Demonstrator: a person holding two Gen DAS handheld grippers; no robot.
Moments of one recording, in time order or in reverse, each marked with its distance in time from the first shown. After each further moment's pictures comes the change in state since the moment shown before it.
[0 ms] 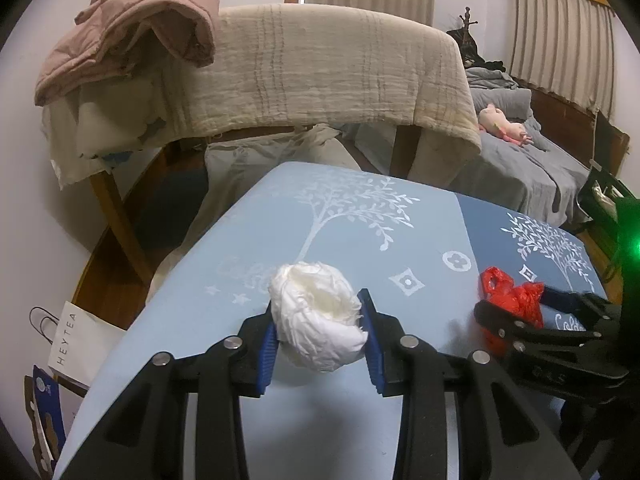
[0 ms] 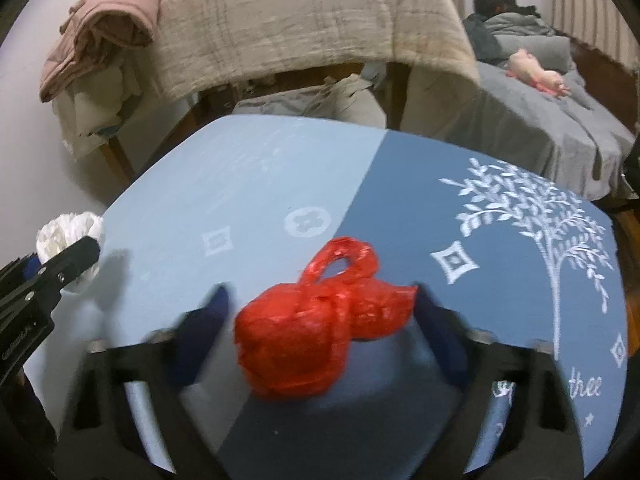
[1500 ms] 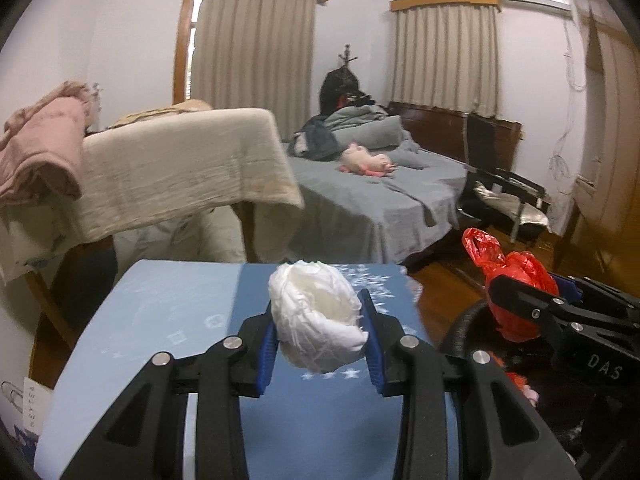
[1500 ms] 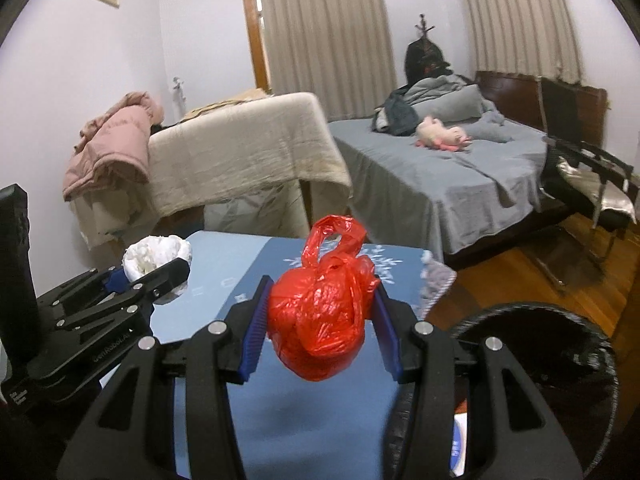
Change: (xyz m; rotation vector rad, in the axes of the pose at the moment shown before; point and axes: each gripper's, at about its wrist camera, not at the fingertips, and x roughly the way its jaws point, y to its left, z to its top) left arm -0.160 -0.210 0.015 0.214 -0.197 -0.319; right arm -0.291 -0.139 -0.069 0.140 -0.354 -0.107
